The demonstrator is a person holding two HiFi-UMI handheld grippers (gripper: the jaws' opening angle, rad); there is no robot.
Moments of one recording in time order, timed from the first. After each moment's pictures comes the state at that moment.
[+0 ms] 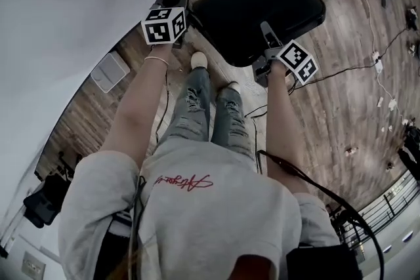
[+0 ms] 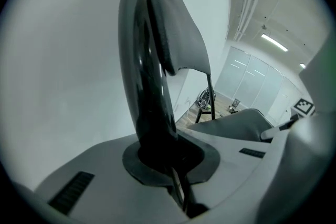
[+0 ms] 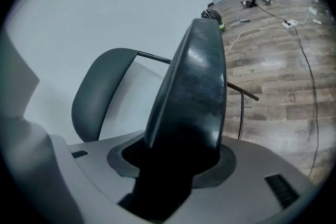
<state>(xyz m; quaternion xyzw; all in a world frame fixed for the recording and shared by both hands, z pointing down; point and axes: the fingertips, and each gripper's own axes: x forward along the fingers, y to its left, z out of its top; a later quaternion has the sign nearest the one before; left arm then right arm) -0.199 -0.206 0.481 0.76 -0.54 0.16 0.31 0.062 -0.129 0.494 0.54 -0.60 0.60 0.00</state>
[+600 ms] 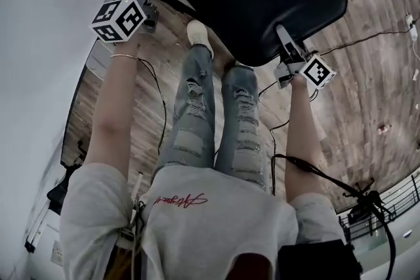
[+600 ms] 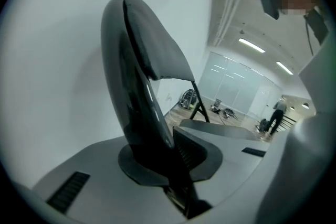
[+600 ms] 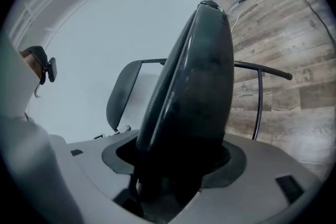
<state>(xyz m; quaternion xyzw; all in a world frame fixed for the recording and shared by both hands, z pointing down) -0.151 -0.161 0.539 0.83 -0.48 0.13 0.27 0.161 0.007 0.618 0.42 -0.69 0.58 -0.10</state>
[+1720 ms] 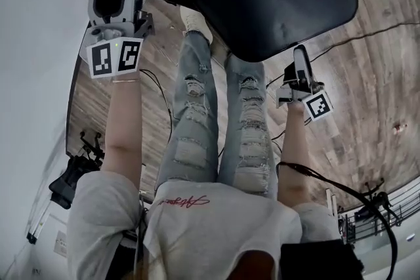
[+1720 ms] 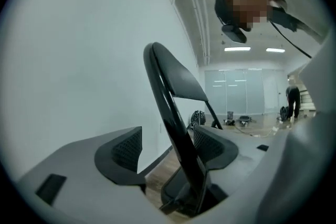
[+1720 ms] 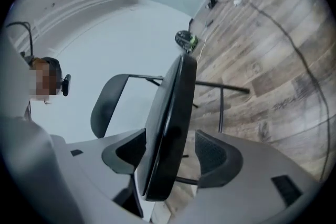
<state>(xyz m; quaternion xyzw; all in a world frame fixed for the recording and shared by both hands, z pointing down) -0.137 -0.064 0.516 0.82 -0.56 0.02 0.07 0.231 0.161 0.689 0.53 -0.61 0.56 -0.20</state>
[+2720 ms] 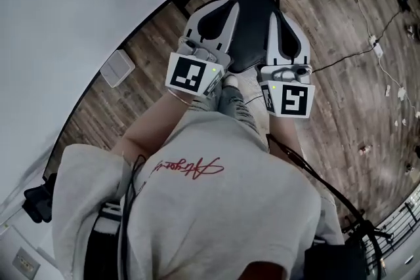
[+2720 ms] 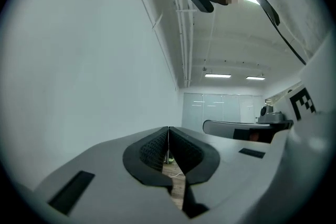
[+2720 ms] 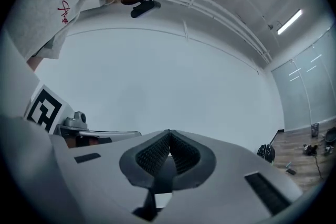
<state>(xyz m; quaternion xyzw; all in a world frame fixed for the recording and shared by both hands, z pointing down) 0.046 0.006 0.159 0.88 -0.46 -0.07 0.04 0.120 0.020 0.153 0.53 -0.85 -0.02 -0.04</state>
